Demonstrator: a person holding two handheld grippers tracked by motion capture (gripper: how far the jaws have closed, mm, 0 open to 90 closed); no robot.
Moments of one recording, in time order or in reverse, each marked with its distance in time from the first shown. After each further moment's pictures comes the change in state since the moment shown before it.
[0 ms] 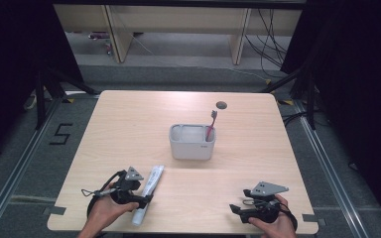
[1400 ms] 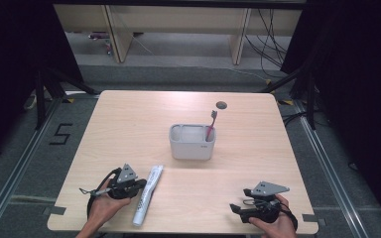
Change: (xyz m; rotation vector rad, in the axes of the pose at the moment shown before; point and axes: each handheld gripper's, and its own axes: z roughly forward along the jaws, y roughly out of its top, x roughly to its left) left arm 0.027 -0.016 0.016 -0.204 0.034 0.082; right arm -0.002 0.001 -0.001 0.001 0.036 -0.010
